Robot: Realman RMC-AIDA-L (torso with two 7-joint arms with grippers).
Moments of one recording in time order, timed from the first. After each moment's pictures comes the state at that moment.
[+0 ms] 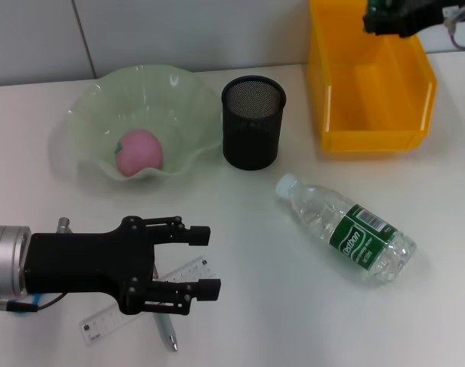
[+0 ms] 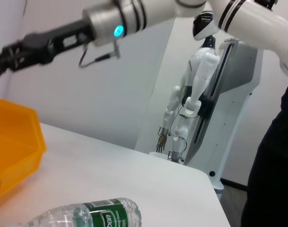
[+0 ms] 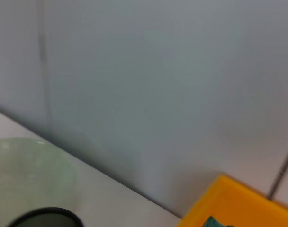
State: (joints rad) left arm -0.51 -2.07 0.96 0.65 1.84 1.79 -1.37; right arm 0.71 2.05 -0.78 -1.16 -2.45 -1.17 2.09
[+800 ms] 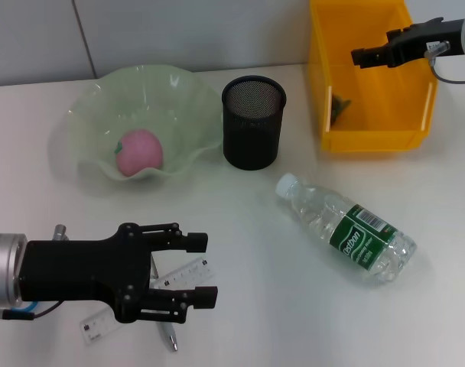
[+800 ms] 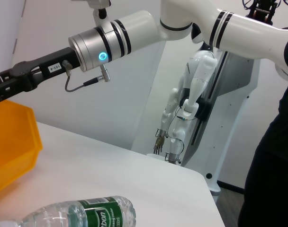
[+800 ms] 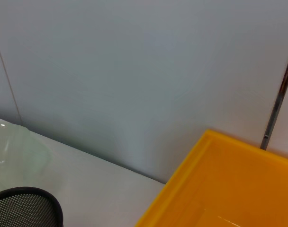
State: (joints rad) left arm -0.50 -2.06 0.96 0.65 1.84 1.81 -1.37; right arm 0.71 2.06 -0.79 -1.01 -2.45 -1.04 2.09
